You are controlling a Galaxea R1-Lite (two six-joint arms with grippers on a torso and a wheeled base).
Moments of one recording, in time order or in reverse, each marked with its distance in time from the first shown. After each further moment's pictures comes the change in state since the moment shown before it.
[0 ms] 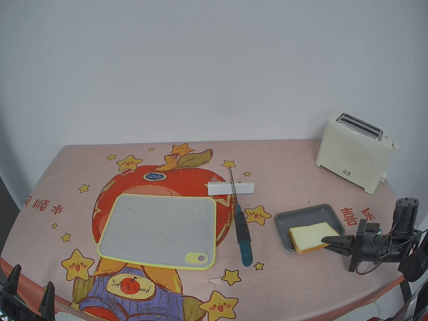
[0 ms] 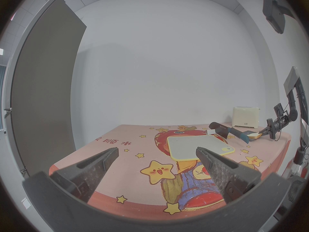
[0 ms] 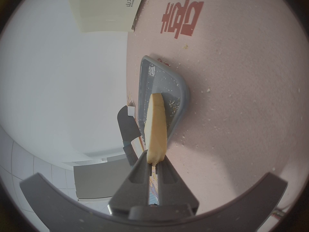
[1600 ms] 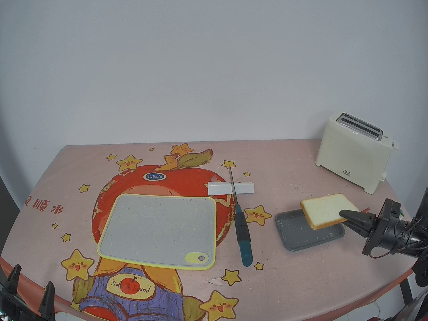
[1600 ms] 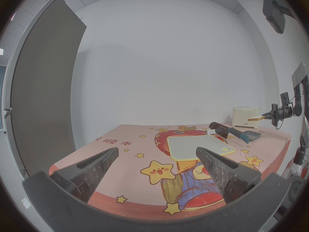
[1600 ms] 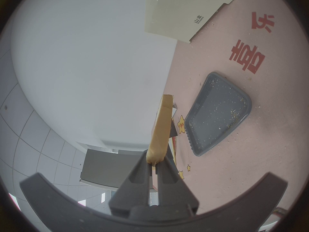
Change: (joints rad) left arm 0.000 0.000 0.000 0.000 0.000 0.000; right arm 0.008 -0.251 0.015 -0.106 -0.014 0.000
